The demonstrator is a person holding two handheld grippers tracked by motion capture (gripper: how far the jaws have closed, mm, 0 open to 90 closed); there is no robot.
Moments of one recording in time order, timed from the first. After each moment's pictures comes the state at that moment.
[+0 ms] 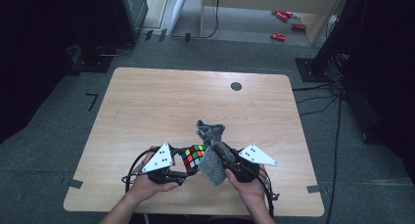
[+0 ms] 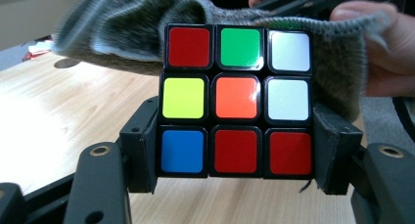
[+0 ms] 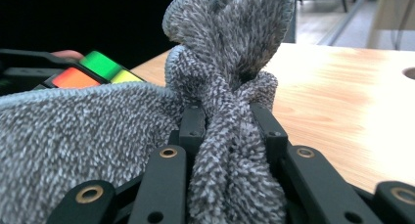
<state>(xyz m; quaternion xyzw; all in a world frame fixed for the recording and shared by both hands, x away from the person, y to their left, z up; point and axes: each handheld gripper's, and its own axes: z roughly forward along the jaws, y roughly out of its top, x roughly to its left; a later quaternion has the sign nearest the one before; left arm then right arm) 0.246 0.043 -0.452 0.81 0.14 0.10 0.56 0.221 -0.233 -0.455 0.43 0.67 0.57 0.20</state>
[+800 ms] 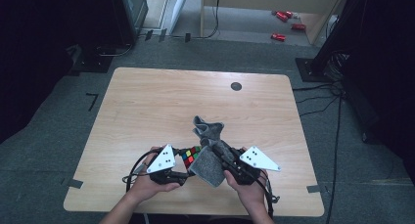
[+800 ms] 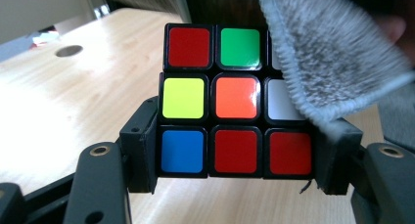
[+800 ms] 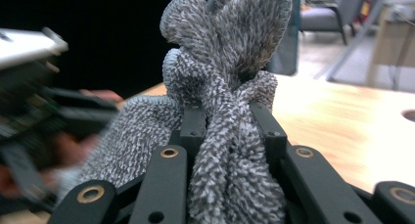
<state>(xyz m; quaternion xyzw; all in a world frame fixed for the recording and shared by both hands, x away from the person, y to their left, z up) 0.242 0.032 -0.460 0.83 0.13 0.11 0.53 0.207 -0.223 -0.434 0.38 0.66 0.61 0.22</state>
